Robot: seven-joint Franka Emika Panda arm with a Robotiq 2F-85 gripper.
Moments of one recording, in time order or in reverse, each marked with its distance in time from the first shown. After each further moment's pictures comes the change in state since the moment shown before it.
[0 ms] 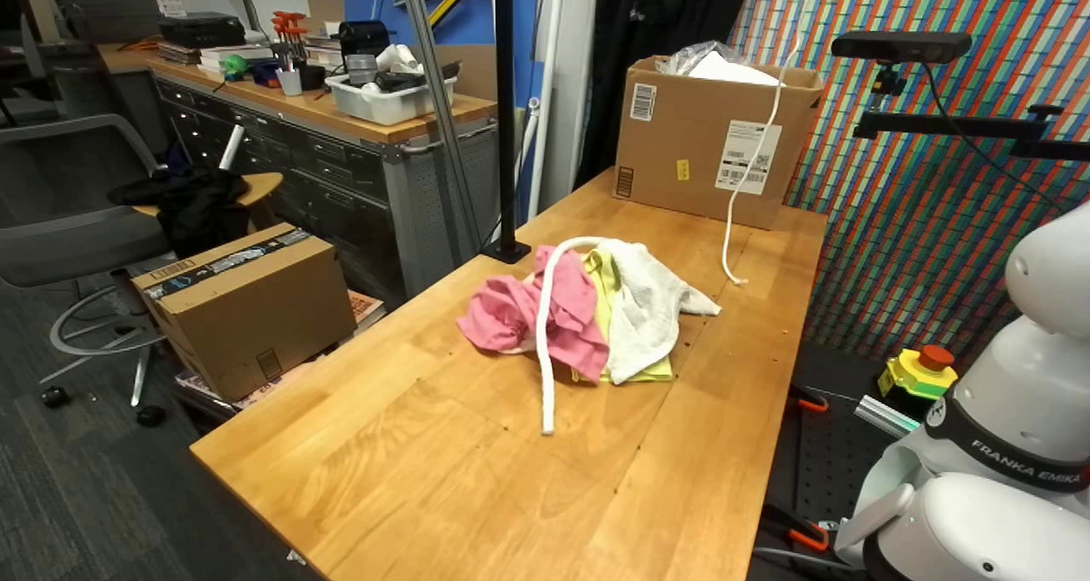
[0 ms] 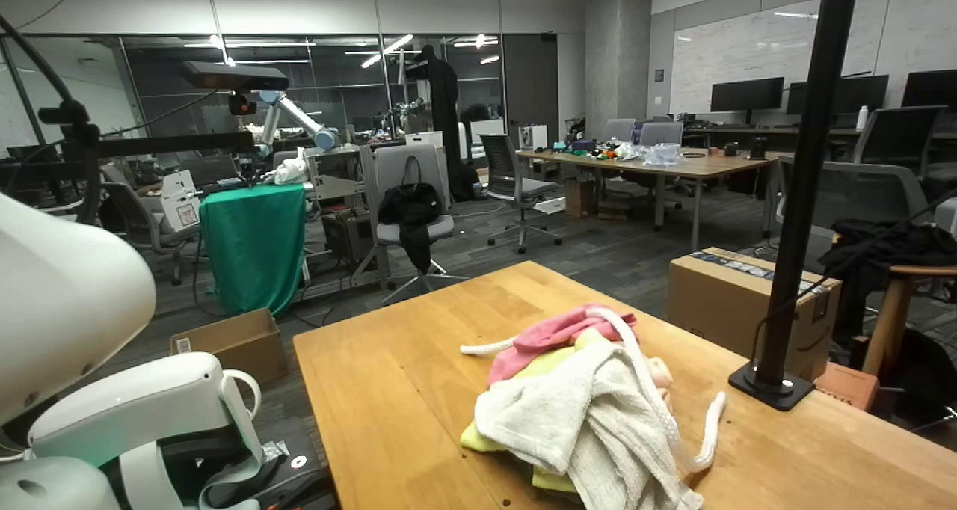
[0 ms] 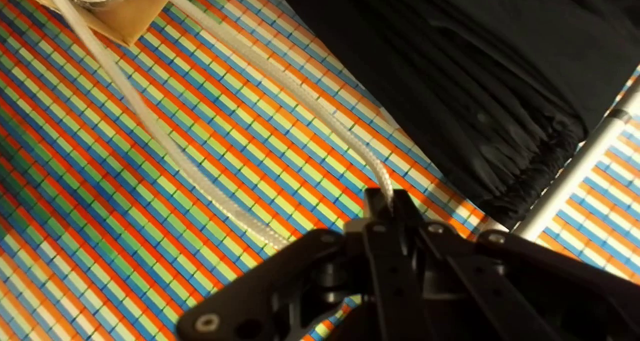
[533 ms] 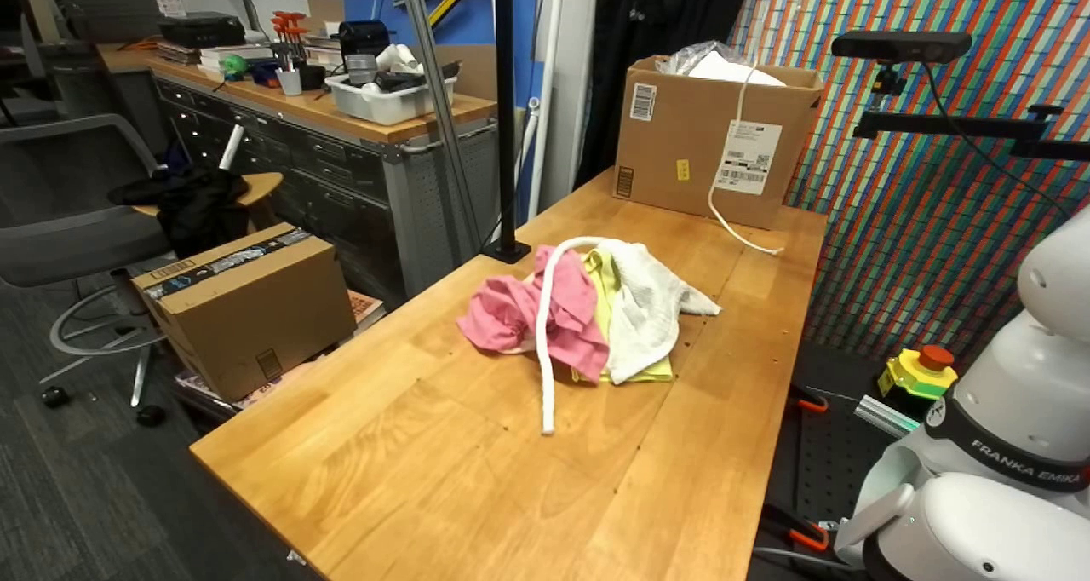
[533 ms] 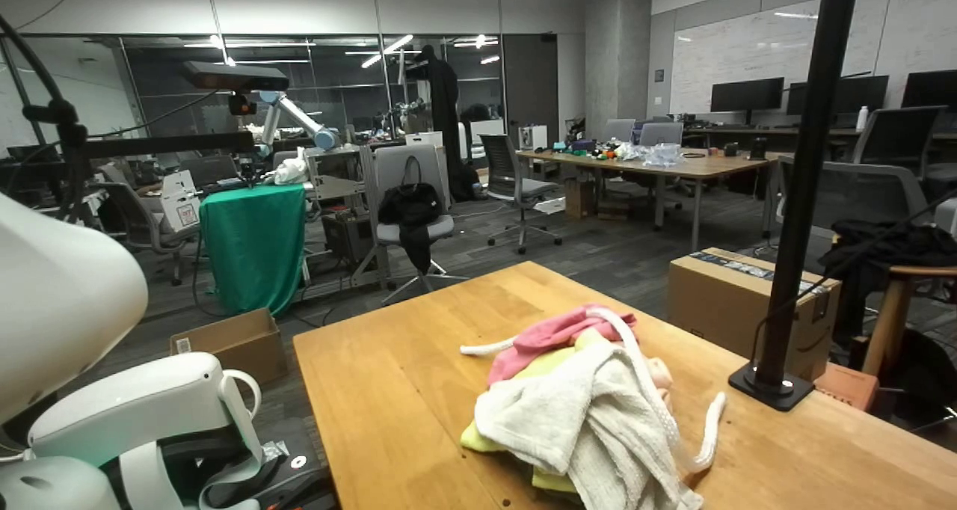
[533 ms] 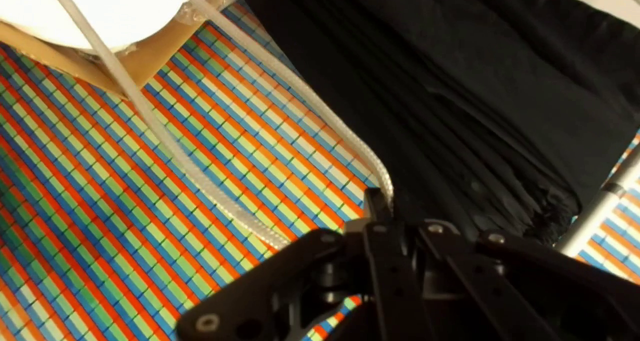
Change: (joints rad) arm 0.113 0.077 -0.034 0.023 0.001 -0.010 0.000
